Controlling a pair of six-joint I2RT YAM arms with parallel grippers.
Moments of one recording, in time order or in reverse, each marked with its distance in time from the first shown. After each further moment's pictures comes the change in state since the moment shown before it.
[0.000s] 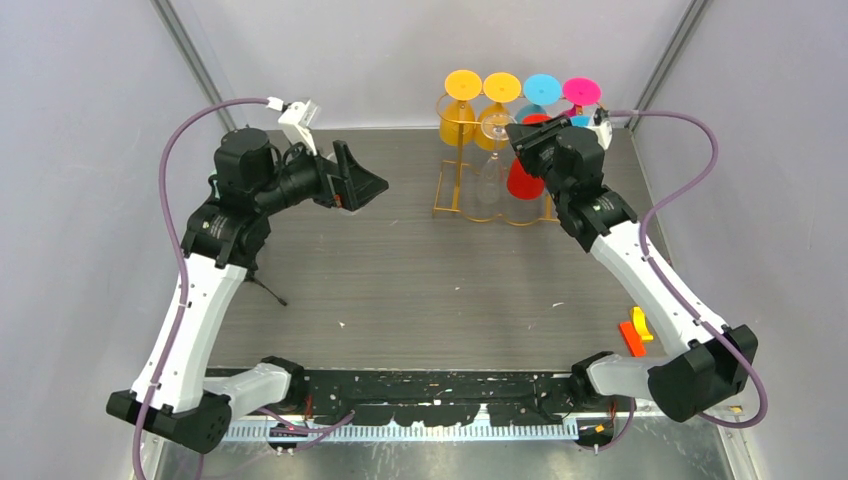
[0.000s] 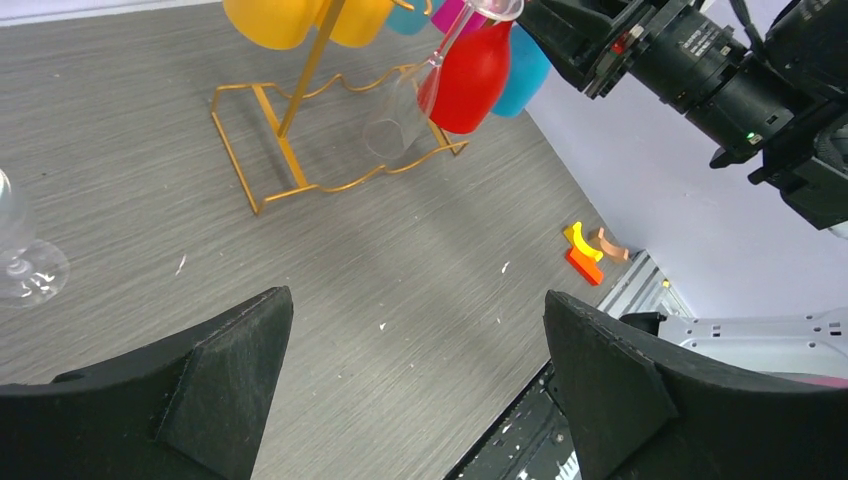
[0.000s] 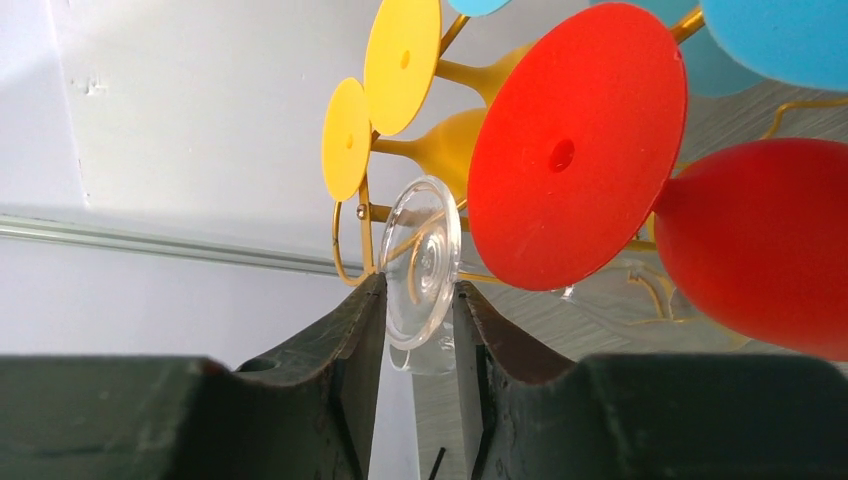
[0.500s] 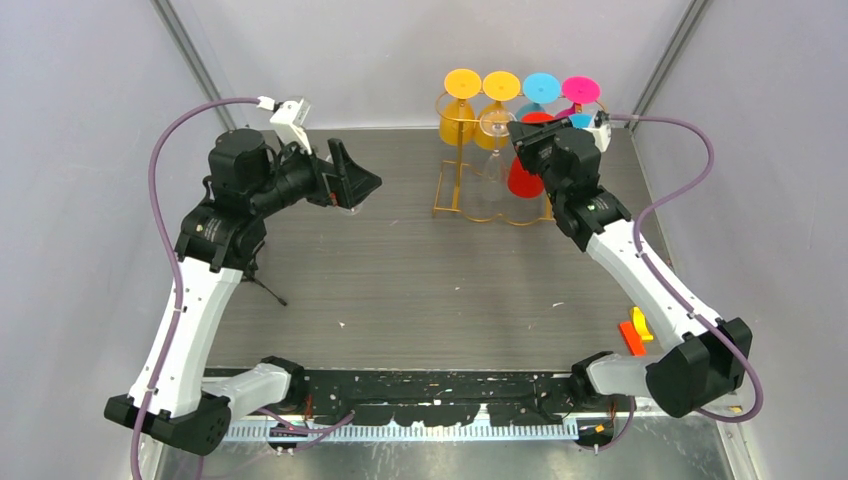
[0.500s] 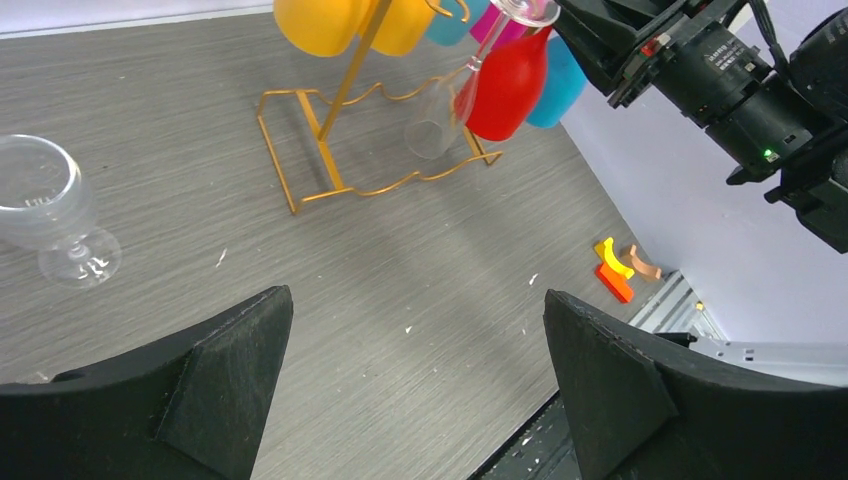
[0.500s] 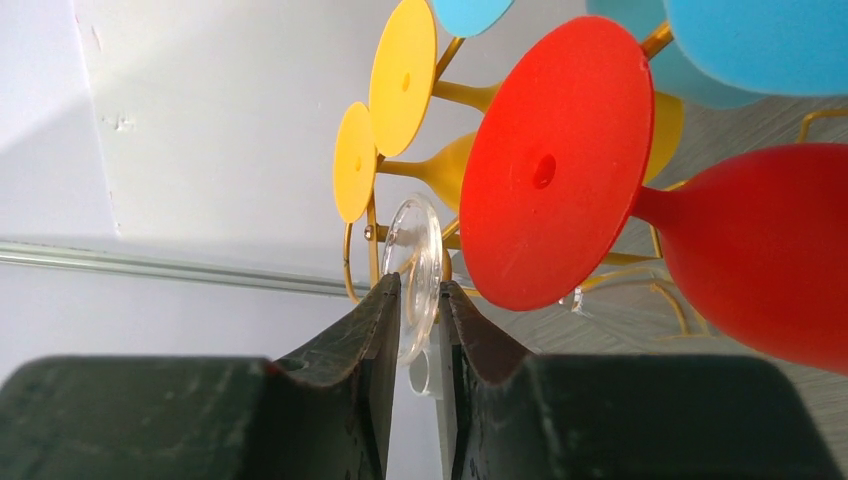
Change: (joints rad) left arm 0.000 -0.013 0.035 -0.048 -0.081 0.022; right arm -0.001 0.018 -0.041 0.093 0.026 0.054
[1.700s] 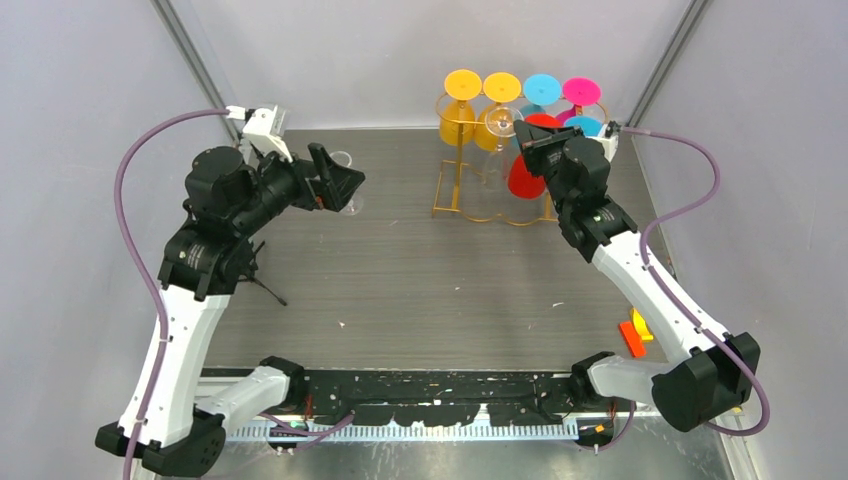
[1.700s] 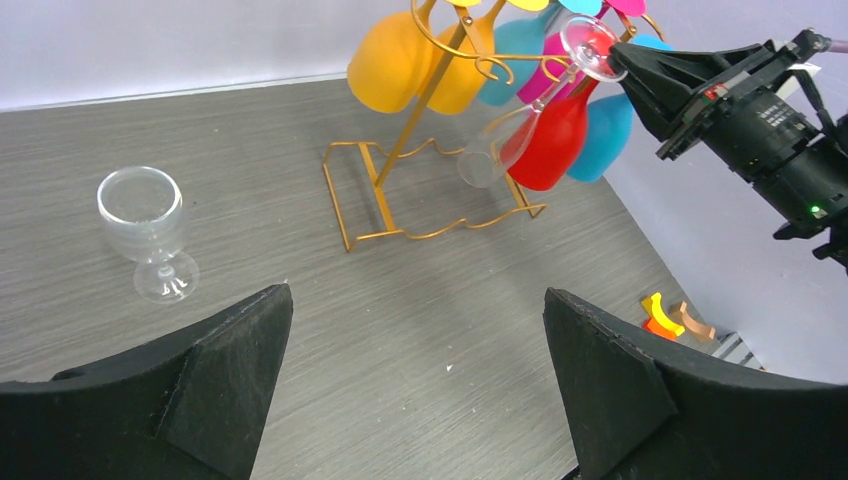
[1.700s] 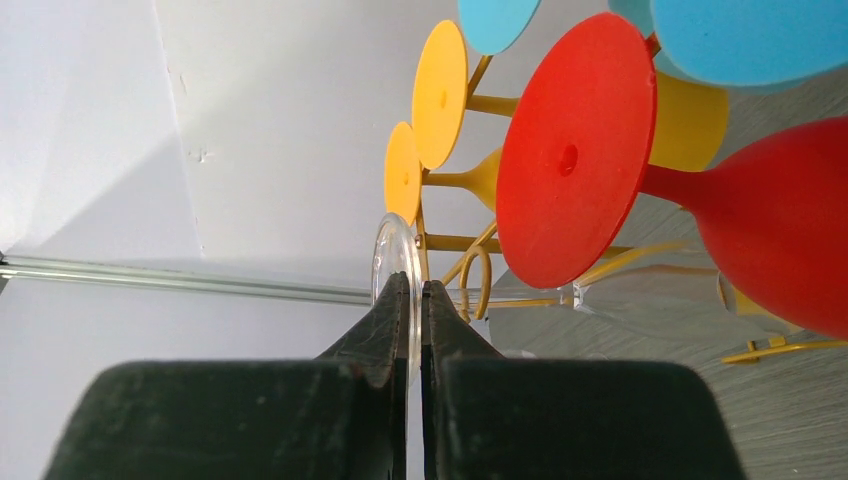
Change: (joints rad) left arm 0.000 -0.108 -0.042 0.039 -0.156 0.023; right arm -0.006 -0.058 -0.065 0.072 0.016 0.119
